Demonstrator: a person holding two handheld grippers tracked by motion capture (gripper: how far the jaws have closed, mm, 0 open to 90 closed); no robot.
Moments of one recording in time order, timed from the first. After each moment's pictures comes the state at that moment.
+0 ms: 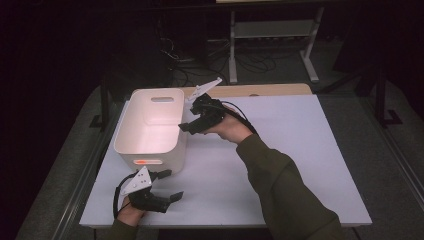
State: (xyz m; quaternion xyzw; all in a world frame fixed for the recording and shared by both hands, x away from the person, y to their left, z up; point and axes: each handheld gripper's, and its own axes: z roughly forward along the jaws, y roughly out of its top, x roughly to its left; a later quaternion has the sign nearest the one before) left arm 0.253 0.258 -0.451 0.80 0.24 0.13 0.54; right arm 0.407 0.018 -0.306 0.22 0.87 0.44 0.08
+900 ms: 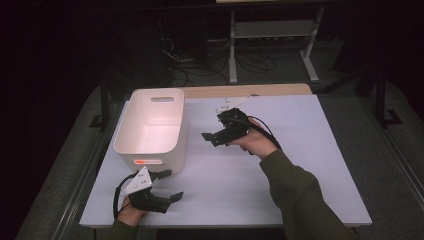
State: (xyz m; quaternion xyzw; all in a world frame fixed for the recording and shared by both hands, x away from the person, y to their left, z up) left arm 0.252 0.258 -0.451 0.80 0.24 0.13 0.54; right arm 0.386 -0.043 -0.344 0.27 0.84 0.45 0.12
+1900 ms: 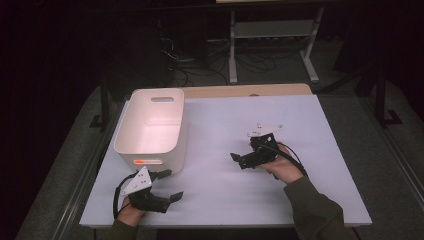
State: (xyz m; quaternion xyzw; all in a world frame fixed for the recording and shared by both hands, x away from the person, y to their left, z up) left arm 0.252 0.258 -0.451 0.80 0.24 0.13 0.54; right arm 0.346 -0.116 -0.409 0.34 0.82 0.43 0.16
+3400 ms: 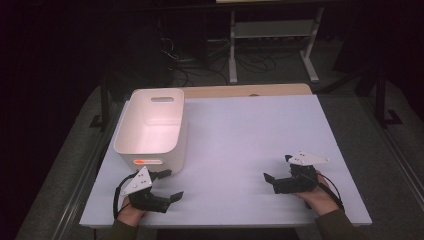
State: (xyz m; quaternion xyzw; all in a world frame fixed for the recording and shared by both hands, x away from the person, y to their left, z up) left arm 0.252 0.258 -0.451 0.80 0.24 0.13 0.54; right arm 0.274 -0.202 -0.437 0.41 0.77 0.45 0.19
